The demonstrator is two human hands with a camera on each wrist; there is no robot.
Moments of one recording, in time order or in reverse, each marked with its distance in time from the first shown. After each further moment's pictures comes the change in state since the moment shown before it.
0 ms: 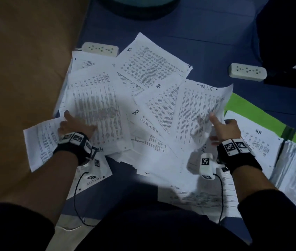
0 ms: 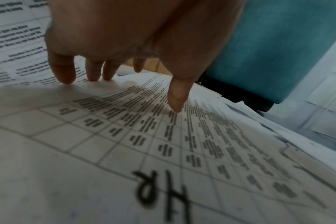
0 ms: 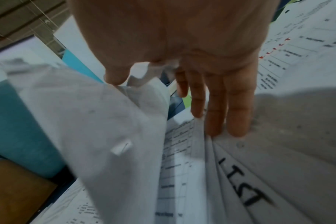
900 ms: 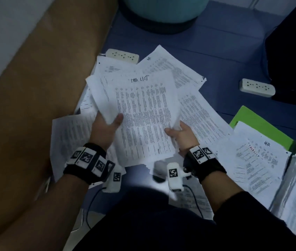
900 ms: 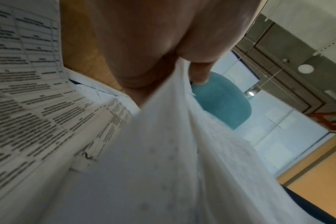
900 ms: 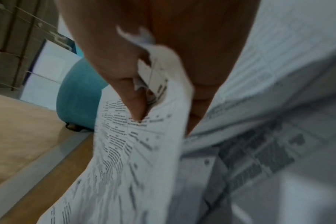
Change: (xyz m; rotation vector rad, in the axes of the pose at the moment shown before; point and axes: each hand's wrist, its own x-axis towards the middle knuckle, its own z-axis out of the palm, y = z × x) left_hand -0.076 -0.015 -0.033 -0.817 -0.178 0.516; right_hand -0.118 -0.031 0.099 0.283 -0.679 -0.230
